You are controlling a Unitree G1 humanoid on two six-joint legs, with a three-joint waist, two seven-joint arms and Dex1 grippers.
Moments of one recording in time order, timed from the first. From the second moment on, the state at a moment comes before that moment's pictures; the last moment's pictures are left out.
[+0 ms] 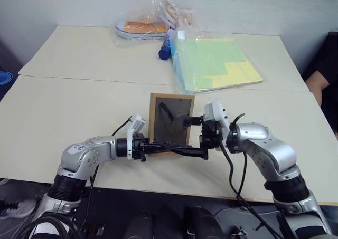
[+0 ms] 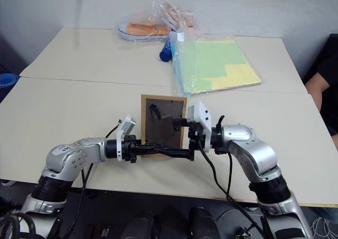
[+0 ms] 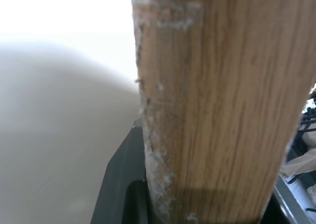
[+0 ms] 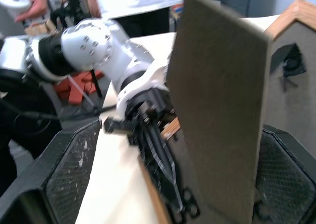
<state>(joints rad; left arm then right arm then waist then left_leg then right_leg) -0.42 0.55 -0.09 -0.10 -0.76 0.96 -0.76 -0.46 -0.52 0.16 -0.28 0.57 0.51 1.06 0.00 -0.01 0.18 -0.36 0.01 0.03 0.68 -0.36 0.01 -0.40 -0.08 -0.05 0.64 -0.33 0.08</state>
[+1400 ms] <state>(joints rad) -0.59 0.72 -0.16 0.26 -1.90 1.49 -0.29 -0.53 -0.50 0.09 0.33 -0.58 -1.11 0.41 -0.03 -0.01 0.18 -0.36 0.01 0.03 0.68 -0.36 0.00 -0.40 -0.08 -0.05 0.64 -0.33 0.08</state>
